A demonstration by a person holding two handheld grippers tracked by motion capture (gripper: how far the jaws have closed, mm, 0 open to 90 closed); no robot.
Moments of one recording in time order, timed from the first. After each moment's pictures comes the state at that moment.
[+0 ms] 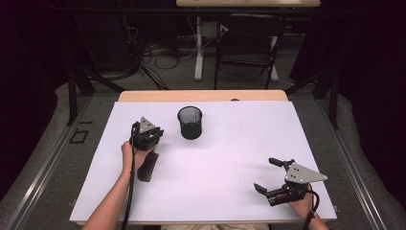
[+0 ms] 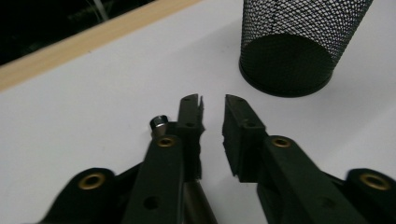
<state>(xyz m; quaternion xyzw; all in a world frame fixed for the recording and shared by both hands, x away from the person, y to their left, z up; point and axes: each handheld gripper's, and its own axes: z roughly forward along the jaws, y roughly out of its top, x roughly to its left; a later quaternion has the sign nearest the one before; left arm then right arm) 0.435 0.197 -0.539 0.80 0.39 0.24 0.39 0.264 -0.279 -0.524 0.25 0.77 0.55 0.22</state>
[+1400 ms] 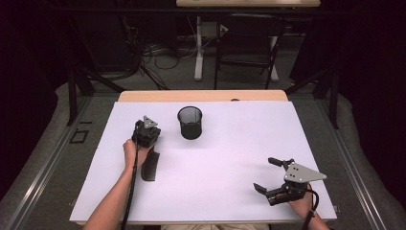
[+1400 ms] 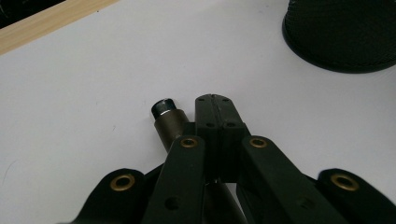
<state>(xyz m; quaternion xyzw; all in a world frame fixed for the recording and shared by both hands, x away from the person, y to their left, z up) 0.454 0.194 -0.556 0.81 0.42 0.25 0.32 0.267 -0.278 -0.524 0.25 0.77 0.55 0.22</state>
